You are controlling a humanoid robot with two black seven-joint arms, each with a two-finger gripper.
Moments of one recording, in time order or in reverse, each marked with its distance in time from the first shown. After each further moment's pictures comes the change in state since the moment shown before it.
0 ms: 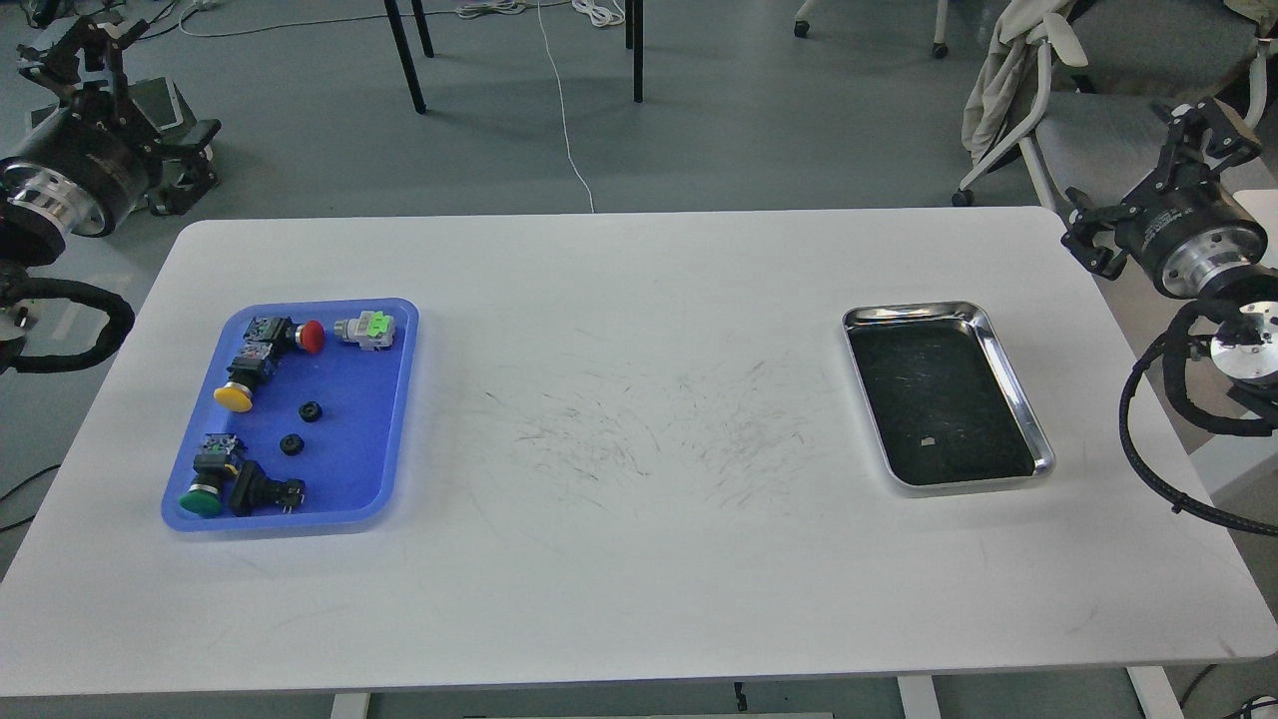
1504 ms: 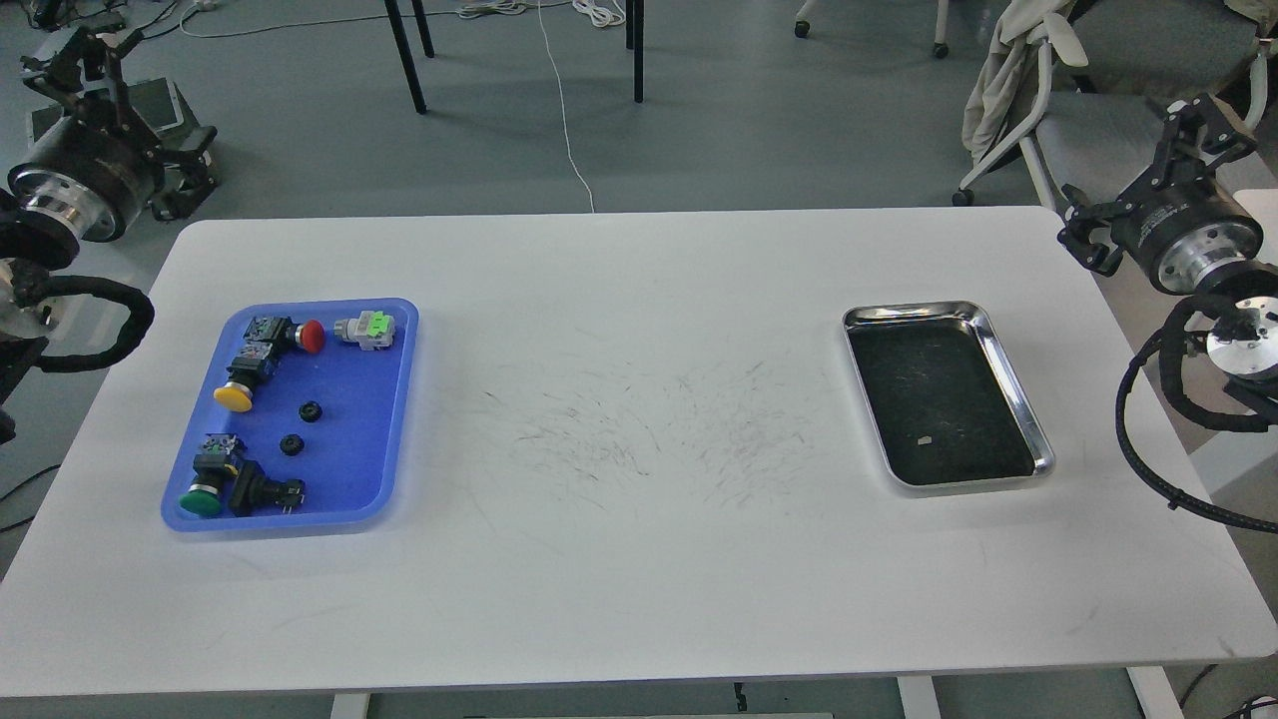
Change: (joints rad) left arm -0.004 -0.100 -0.007 0.138 -0.030 0.067 0.001; right arm 0.009 0.006 -0.006 -0.003 0.005 -0.002 -0.002
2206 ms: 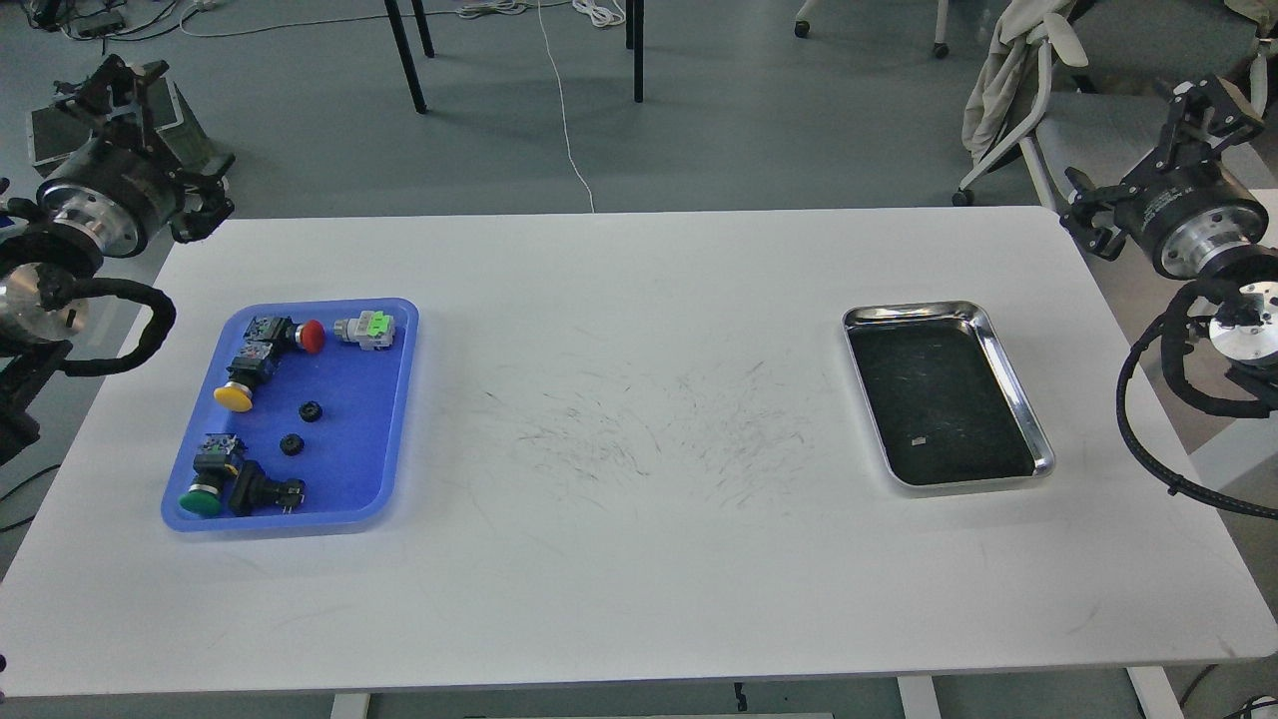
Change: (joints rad) left arm 0.006 -0.030 -0.021 0.006 -0.007 0.056 0.046; right arm 0.029 0.003 -0.004 -0.009 0.003 0.000 -0.001
